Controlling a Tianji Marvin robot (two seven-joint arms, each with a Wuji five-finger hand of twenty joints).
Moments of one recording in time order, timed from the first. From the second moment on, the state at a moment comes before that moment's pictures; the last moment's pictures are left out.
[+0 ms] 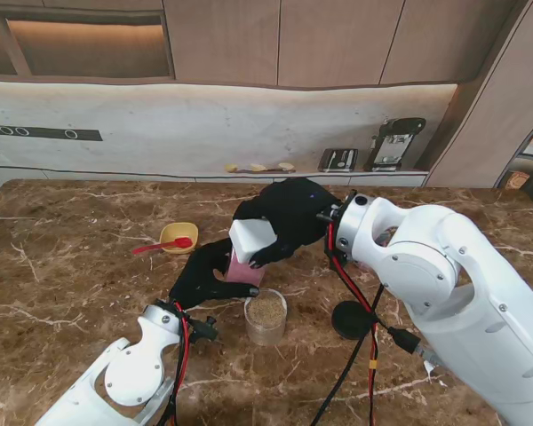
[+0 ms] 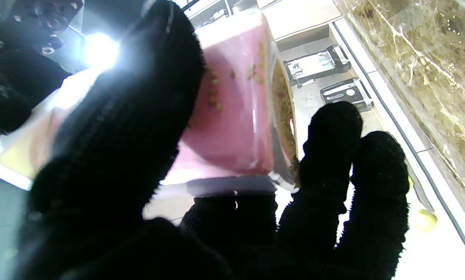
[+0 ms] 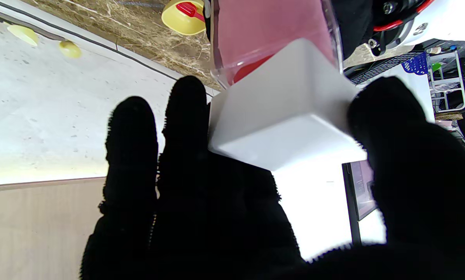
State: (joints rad) left arm 1.63 -1.20 -1.09 -1.64 0.14 -0.42 0.21; right arm -1.26 -1.00 1.13 -2.05 -0.70 -0.24 0.54; left_hand 0.92 -0.89 0.53 -0.26 0.75 0.12 0.55 0.57 0.91 0.10 0.40 0.86 1.04 0.34 0.85 1.06 0.53 0.45 1.29 0.81; right_hand 0.38 -0.63 0.83 -0.26 0.70 0.10 0.47 0.25 1.03 0.03 0.18 0.46 1.07 0.00 0.59 0.59 0.77 0.05 1.24 0.43
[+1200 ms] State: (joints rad) left arm 1.64 -1.20 -1.10 -1.65 0.14 -0.42 0.21; right arm -1.22 -1.00 1.13 -2.00 -0.66 -0.41 0.51; left_hand 0.92 -0.89 0.53 -0.26 0.75 0.11 0.55 0.57 0.91 0.10 0.40 0.86 1.04 0.34 0.85 1.06 0.53 0.45 1.29 0.81; right_hand 0.55 -0.85 1.02 -0.28 0.66 -0.06 0.34 0.31 0.91 0.00 0.12 0.35 1.01 -0.02 0.32 0.52 0.71 0.04 1.05 0.43
